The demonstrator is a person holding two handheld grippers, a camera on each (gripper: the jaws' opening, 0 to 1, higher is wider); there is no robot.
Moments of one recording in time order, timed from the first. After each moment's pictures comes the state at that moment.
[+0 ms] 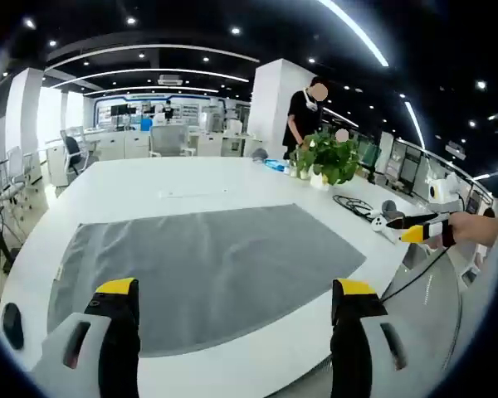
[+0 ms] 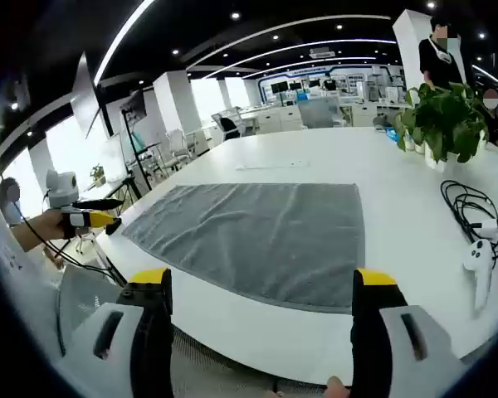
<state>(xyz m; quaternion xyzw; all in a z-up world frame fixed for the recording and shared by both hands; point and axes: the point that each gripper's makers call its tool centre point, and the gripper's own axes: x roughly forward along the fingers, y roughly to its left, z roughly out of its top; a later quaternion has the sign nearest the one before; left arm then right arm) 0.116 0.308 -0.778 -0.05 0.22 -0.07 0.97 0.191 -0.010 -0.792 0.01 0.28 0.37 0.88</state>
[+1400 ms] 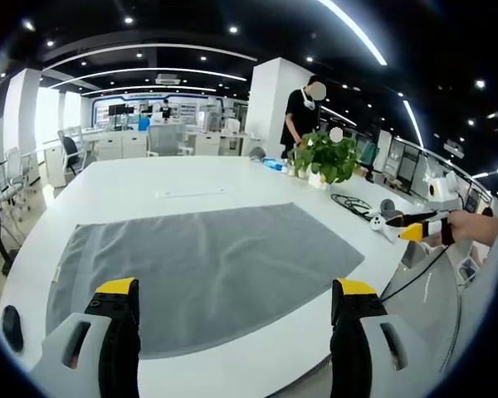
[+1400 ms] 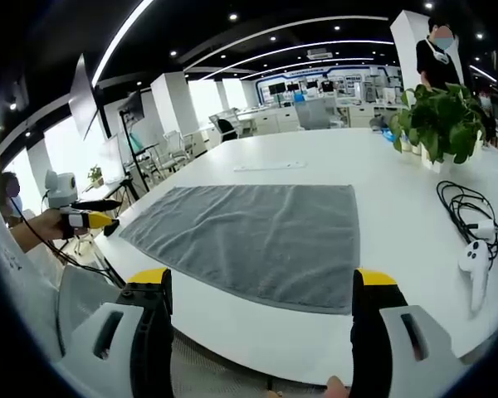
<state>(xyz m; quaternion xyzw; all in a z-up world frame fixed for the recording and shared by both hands) 0.119 0.303 -0.777 -0.04 0.23 -0.08 0.97 0.196 -0.018 -0.790 0.01 0.28 0.37 0.89</state>
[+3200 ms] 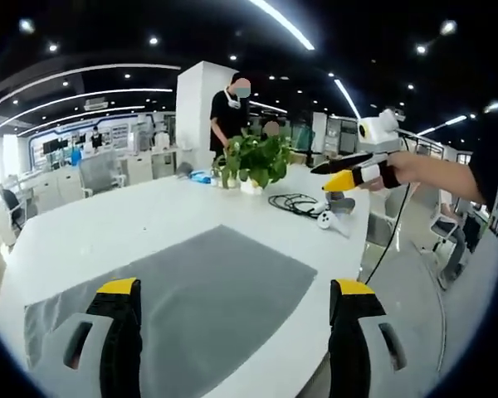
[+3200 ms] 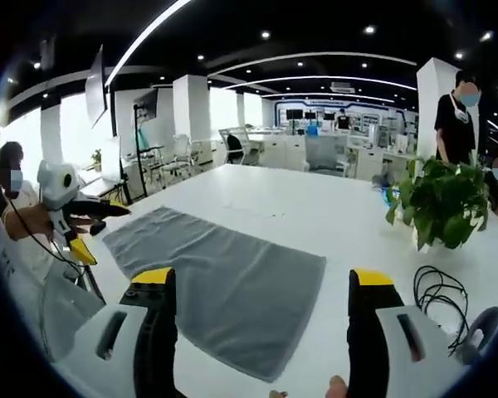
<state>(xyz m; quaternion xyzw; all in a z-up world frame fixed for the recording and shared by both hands) 0.185 0.165 -0.725 0.05 0.19 -0.26 0.95 0.289 -0.030 -0.692 -0.08 0.18 0.40 0.90</state>
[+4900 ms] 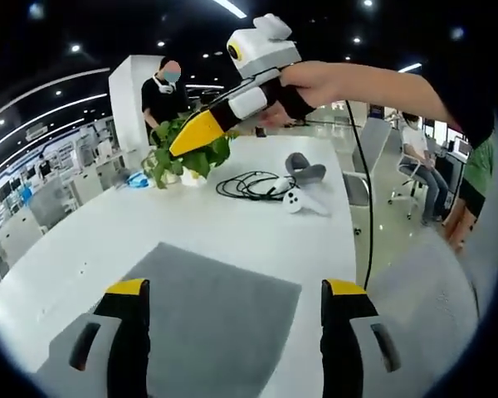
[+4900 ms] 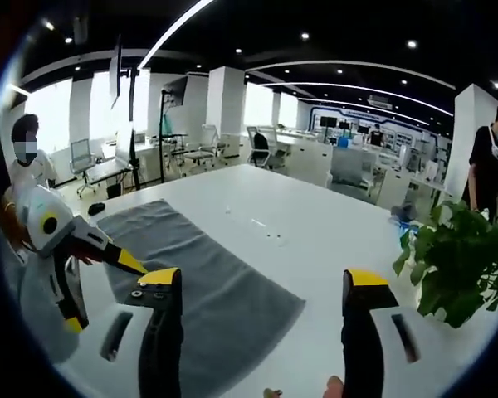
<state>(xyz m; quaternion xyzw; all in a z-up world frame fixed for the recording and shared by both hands) 0.264 0.020 -0.768 0.16 0.21 -0.37 0.89 0.404 -0.016 -0.681 -0.14 0.16 0.47 0.86</state>
